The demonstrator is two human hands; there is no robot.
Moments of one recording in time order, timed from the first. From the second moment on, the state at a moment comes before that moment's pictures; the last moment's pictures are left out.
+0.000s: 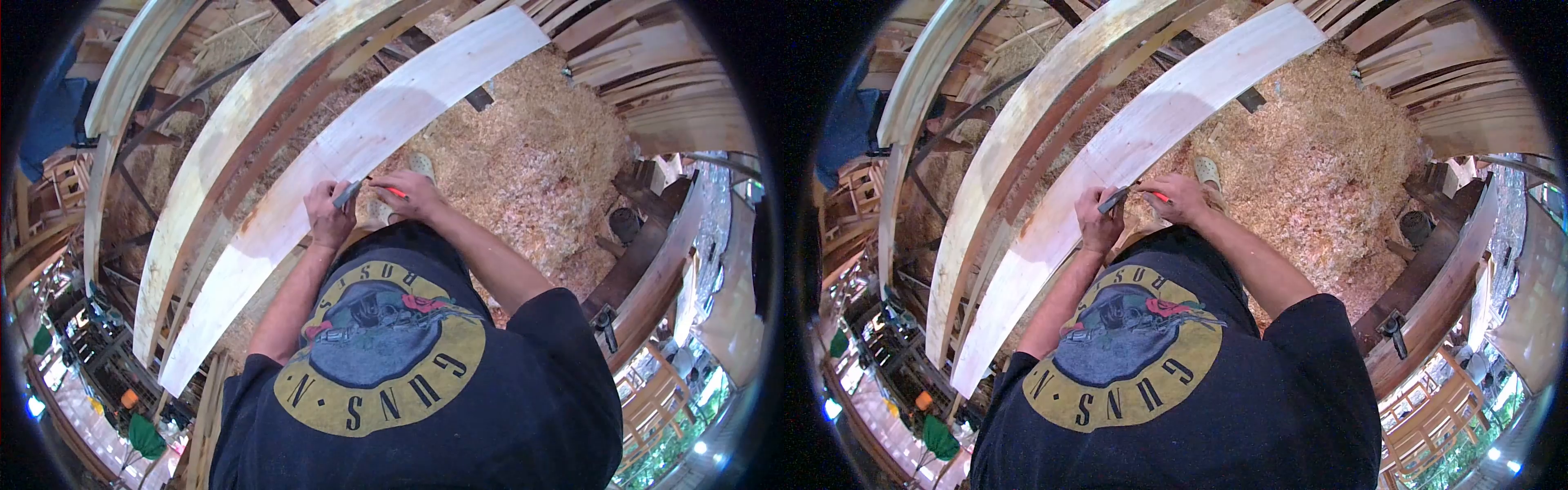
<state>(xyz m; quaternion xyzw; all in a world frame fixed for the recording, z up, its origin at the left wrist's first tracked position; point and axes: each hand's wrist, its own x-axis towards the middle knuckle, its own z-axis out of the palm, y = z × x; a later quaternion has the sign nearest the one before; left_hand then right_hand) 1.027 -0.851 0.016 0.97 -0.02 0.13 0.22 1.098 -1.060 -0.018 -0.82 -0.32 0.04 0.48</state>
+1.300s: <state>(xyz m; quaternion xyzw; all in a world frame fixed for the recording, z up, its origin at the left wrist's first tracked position) 1.022 -0.858 0.074 0.77 0.18 0.02 0.62 1.134 -1.068 0.104 -0.81 -0.27 0.12 0.51</state>
